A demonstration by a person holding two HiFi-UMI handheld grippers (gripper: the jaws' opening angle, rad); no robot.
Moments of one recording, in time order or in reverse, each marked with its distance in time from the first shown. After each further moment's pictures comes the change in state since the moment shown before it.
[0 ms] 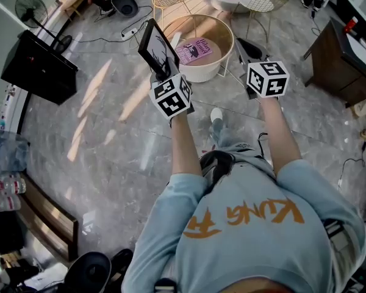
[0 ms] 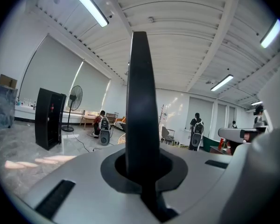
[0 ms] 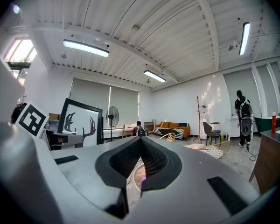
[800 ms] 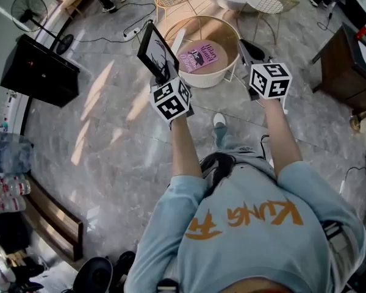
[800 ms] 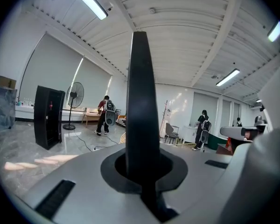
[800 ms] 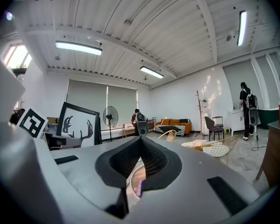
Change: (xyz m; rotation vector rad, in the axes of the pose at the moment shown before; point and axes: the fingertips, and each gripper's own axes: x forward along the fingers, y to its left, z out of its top) left arm 0.117 0.017 -0.007 0.006 0.049 0.035; right arm 0.107 -0.066 -0.017 0.060 0.019 0.010
